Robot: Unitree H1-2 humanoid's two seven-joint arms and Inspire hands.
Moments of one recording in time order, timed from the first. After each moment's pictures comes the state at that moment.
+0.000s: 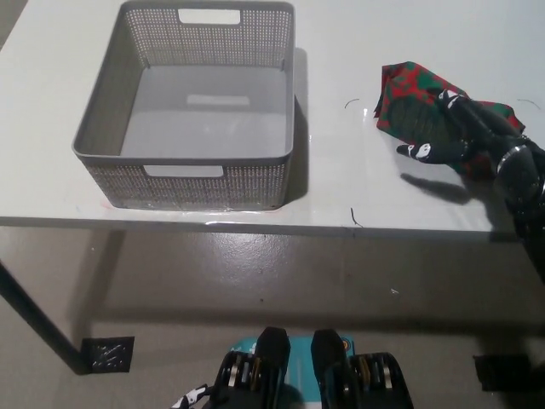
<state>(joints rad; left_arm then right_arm) 0.24 0.14 -0.19 0.07 0.30 -0.12 -0.02 -0.82 -0.39 0.32 0.51 -0.54 0.26 0.27</state>
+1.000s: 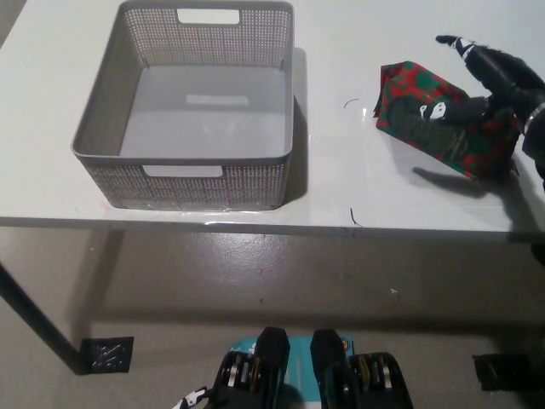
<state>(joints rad) 0.25 0.14 -0.19 0.06 0.30 -0.13 -0.02 -0.88 -0.48 0.33 0.25 -0.56 0.38 0.41</state>
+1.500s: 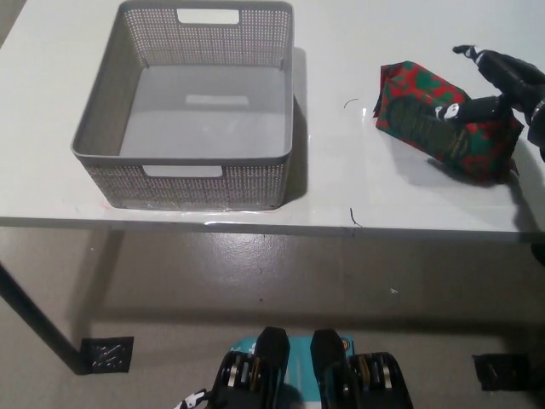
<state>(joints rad) 0.26 0.14 -0.19 0.06 0.30 -0.13 -0.02 -0.95 -0.49 0.37 0.49 -0.57 0.37 0.42</state>
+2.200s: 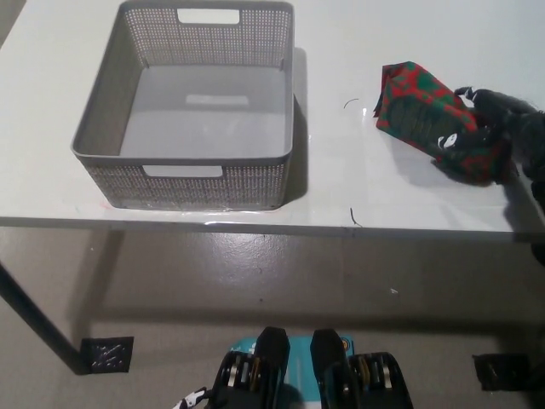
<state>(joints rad) 0.26 0.14 -0.19 0.06 0.30 -0.13 -0.02 -0.97 -0.42 0.40 0.82 -0.57 0.23 0.33</state>
